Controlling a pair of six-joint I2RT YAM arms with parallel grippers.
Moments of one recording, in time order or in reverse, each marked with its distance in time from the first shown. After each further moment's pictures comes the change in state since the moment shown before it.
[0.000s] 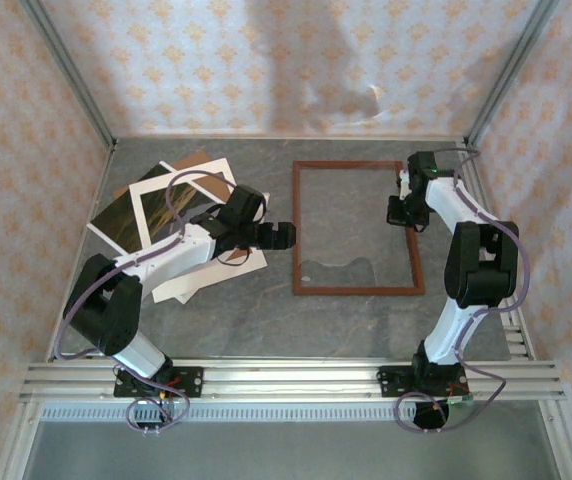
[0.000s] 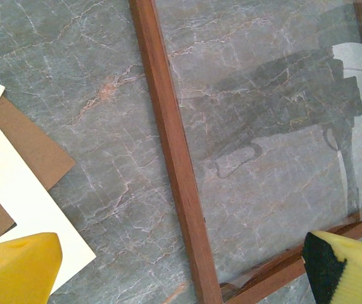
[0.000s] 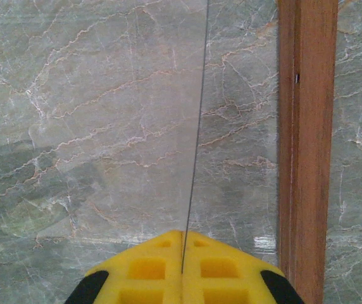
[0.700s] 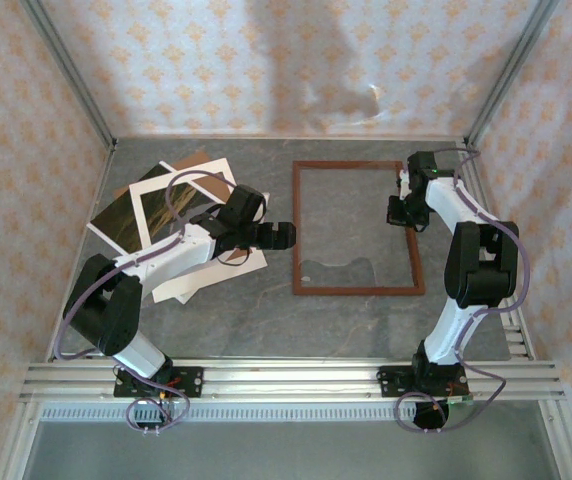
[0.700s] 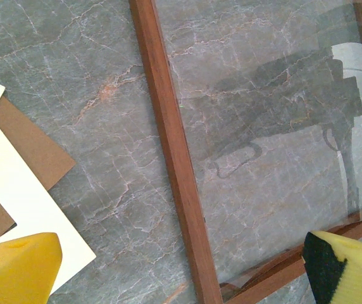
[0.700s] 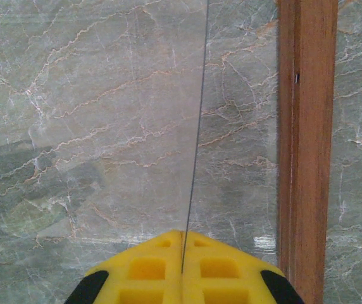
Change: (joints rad) left arm 0.000 0.000 0.000 0.000 0.000 0.000; right arm 0.000 0.000 0.000 -0.001 0.000 0.000
